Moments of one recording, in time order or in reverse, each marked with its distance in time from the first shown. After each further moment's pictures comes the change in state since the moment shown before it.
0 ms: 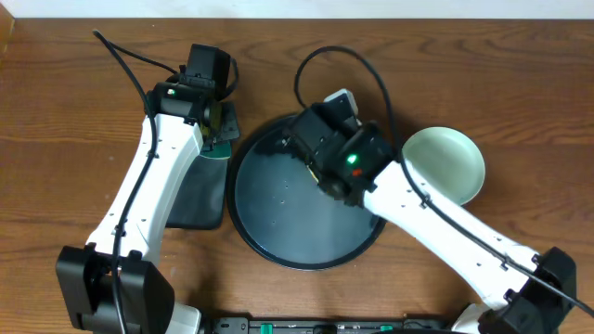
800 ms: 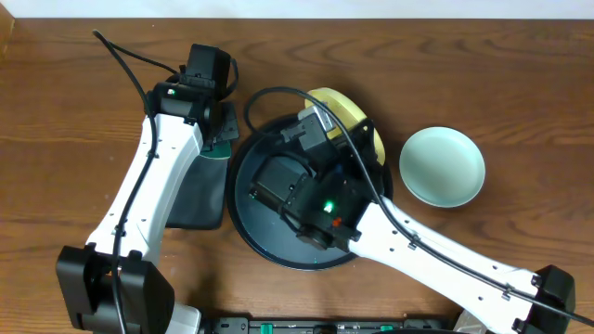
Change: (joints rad) left arm 0.000 0.000 0.000 0.000 0.000 0.000; right arm 0.216 -0.036 0.000 -0.019 0.558 0.000
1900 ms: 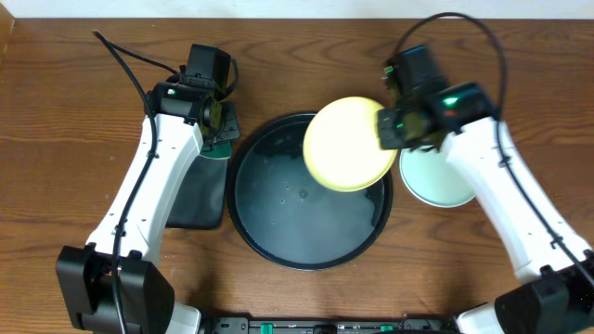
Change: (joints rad) left arm 0.000 0.000 0.000 0.000 0.003 0.000; right arm -0.695 0.000 0.000 0.056 -1.311 -0.013
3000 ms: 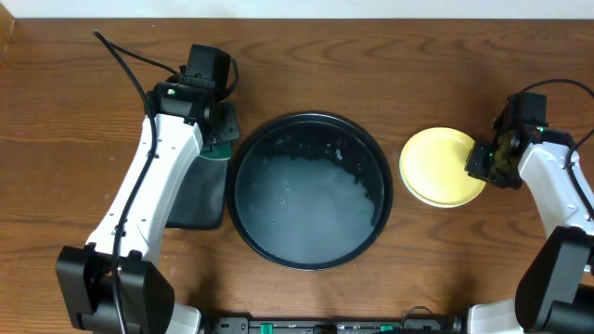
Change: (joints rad) left arm 0.001 0.000 0.000 -0.009 0.000 0.008; right arm -0.551 0.000 -0.451 0.306 -0.006 -0.064
